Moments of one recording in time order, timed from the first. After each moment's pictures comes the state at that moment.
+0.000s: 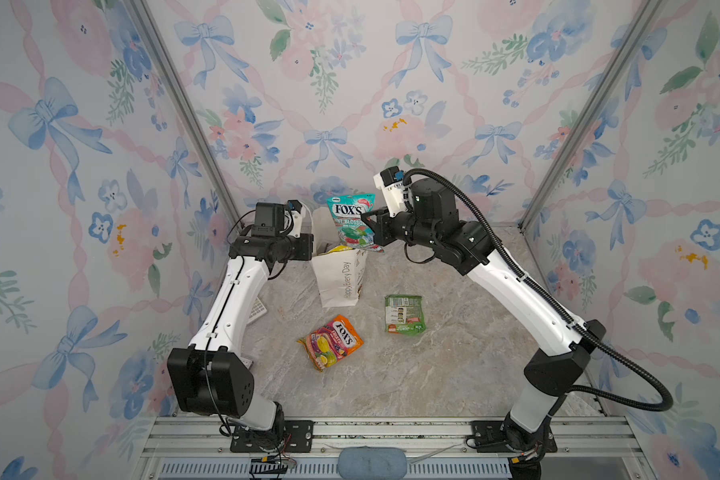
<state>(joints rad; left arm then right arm) -0.08 1.51 1.51 -0.75 0.27 -0.06 0.77 1.80 2.12 -0.63 -0.10 0.23</state>
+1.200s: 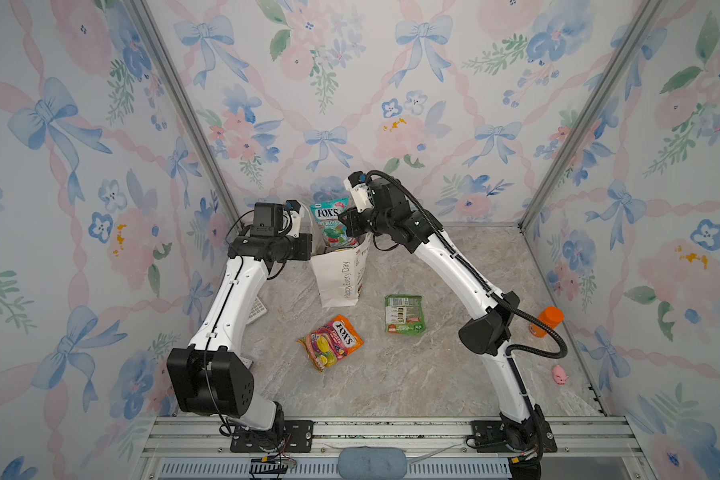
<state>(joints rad) -0.07 1.51 1.51 -0.75 0.28 -0.06 0.73 2.31 2.63 -0.75 -0.18 0.25</state>
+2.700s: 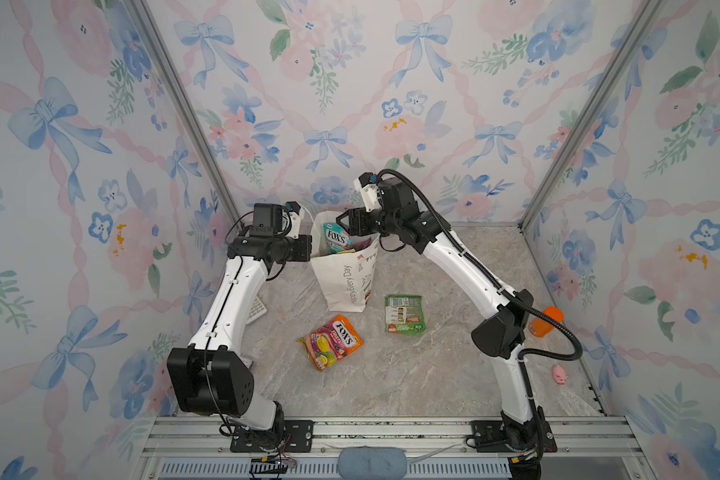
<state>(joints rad) -0.07 1.51 1.50 -0.77 0.30 -0.06 0.69 2.17 2.37 -0.62 -0.27 0.36</state>
